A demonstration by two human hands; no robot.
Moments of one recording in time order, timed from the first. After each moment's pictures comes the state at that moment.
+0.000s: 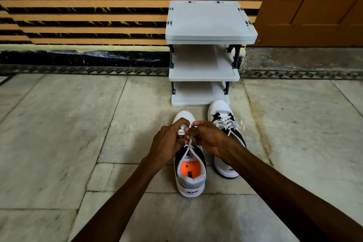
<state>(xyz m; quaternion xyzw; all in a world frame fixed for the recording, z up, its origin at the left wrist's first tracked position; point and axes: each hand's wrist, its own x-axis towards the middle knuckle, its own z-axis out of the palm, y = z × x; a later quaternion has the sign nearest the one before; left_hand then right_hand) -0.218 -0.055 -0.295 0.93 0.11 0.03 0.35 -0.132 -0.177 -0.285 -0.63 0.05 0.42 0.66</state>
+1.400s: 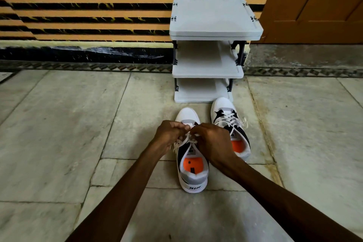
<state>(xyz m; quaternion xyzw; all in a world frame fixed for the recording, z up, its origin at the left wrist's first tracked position) -0.198 -0.046 -0.301 0.71 0.31 -0.03 0.64 -0.162 -0.200 -0.295 -0.89 -0.39 -0.08 0.21</state>
